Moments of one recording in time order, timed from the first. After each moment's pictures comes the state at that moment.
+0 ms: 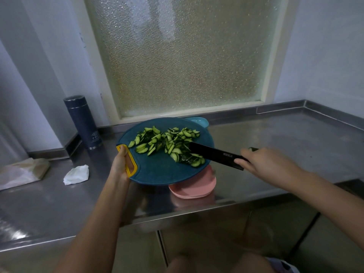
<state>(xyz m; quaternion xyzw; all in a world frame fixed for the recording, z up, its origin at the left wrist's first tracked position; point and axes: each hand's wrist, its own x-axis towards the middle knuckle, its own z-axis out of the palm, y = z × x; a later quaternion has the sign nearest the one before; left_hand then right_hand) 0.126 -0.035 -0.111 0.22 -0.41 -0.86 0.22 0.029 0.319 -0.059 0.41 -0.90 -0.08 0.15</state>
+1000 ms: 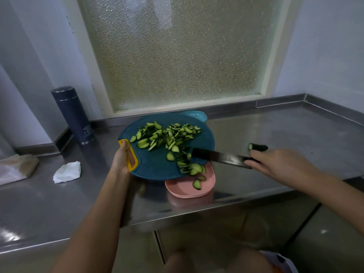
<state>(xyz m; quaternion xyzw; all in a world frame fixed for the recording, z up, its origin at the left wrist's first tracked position) 0.100 -0.040 -0.125 0.22 -0.42 -0.86 0.19 0.008 0.344 -0.075 0.46 -0.87 -0.06 0.19</state>
